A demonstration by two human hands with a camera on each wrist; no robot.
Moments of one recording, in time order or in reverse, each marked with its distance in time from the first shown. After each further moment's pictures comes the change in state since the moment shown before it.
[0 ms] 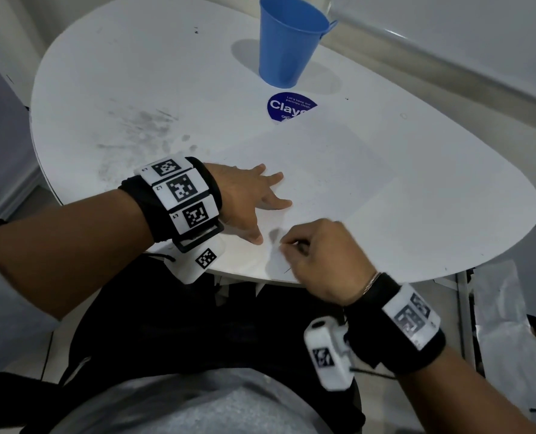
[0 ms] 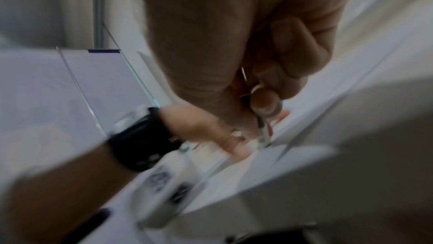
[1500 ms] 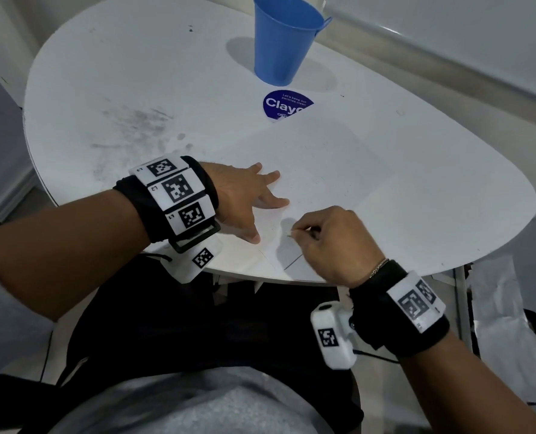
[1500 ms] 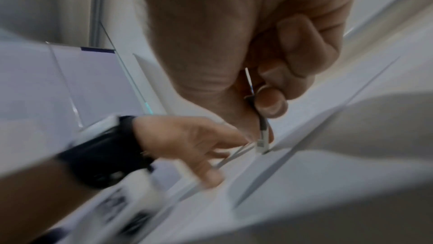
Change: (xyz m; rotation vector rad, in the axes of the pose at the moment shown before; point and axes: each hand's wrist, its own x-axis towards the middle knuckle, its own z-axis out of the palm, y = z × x) left_hand -0.001 0.002 0.000 0.035 -0.010 -0.007; right_hand 0.010 0.013 -0.009 0.004 0.040 0.087
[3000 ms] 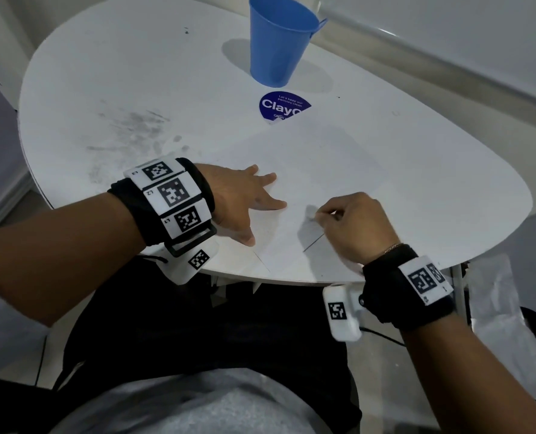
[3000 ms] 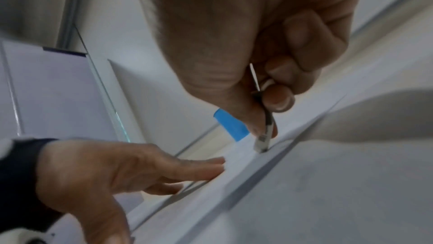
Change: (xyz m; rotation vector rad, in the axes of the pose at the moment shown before) left_hand -0.007 0.003 -0.004 0.000 -0.034 -0.009; right_hand 0.018 0.029 -0.018 -0.014 0.114 0.140
